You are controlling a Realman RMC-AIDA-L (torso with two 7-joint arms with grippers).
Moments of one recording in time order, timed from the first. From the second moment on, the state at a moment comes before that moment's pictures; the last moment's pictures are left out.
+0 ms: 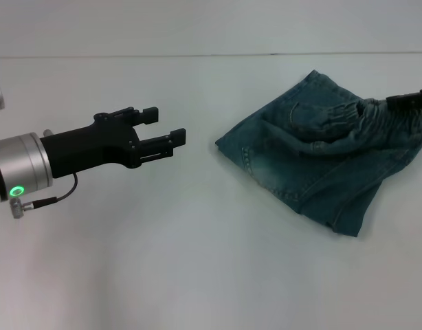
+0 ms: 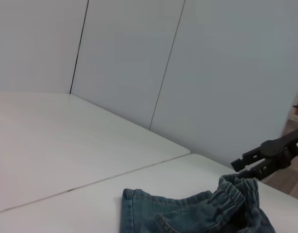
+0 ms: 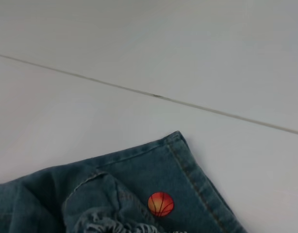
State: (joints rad) left arm -0.41 -2.17 0.92 0.86 1.75 1.34 -1.53; right arm 0.61 2.08 -0.73 -1.17 -2.60 -1.29 2.24
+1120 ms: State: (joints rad) left arm -0.41 -2.16 0.89 0.85 1.75 1.34 -1.53; right arm 0.75 2.09 -0.87 -1.29 -2.85 -1.58 2.07
